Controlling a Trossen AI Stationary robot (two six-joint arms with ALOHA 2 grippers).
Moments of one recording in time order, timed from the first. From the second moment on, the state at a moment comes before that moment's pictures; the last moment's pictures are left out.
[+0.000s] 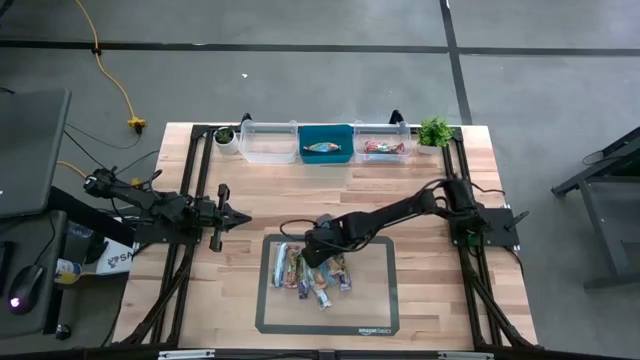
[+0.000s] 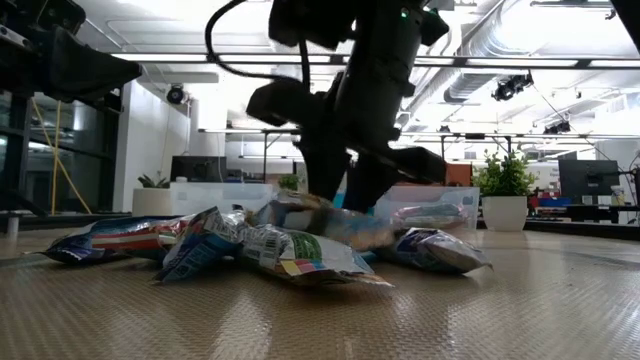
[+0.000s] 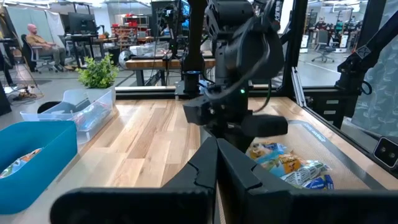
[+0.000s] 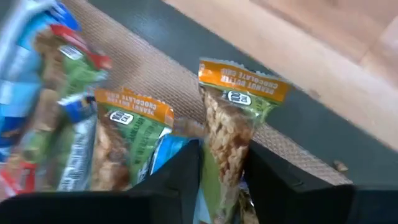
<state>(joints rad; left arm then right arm) -0.38 0.04 0.03 0.03 -0.37 0.02 0.19 2.11 1.52 -0.62 0.08 1.22</state>
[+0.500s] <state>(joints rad) -0.38 0.04 0.03 0.03 -0.37 0.02 0.18 2.09 1.52 -0.61 0.09 1.16</state>
